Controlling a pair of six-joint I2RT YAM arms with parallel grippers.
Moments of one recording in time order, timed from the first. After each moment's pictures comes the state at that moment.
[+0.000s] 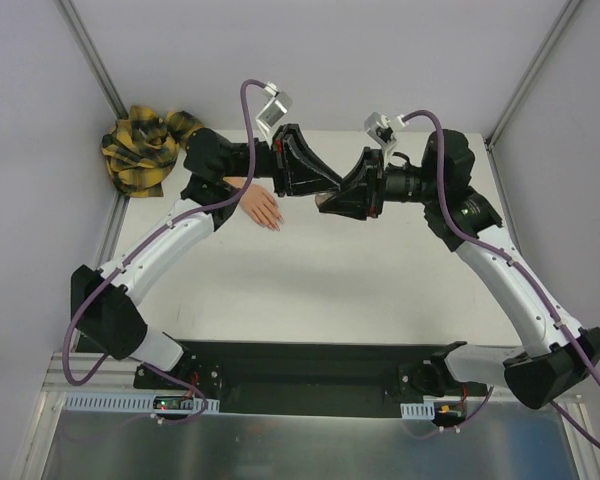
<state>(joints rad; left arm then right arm) -0.56 1.49 1.36 0.65 1.15 -0.86 0.51 1.25 1.37 -0.21 -1.01 0.28</state>
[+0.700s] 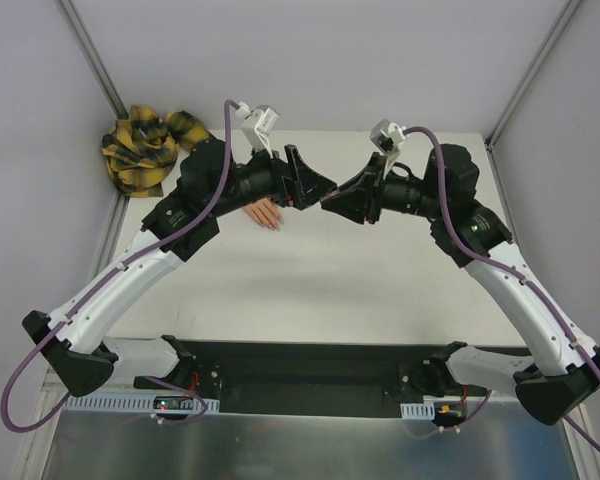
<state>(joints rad) -0.72 1.24 1.42 -0.27 0.30 -0.59 0.57 1.15 1.33 -0.29 -0.72 0.21</state>
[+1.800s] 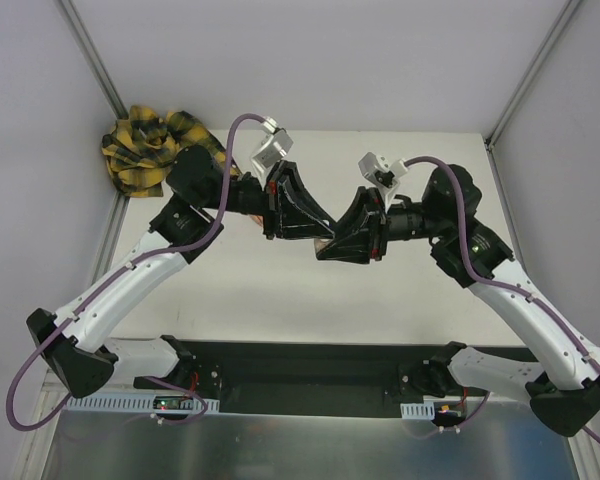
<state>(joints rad) -0.70 1.23 1.33 0.14 1.07 -0.58 0.69 1.07 1.24 -0.20 -1.00 0.30</state>
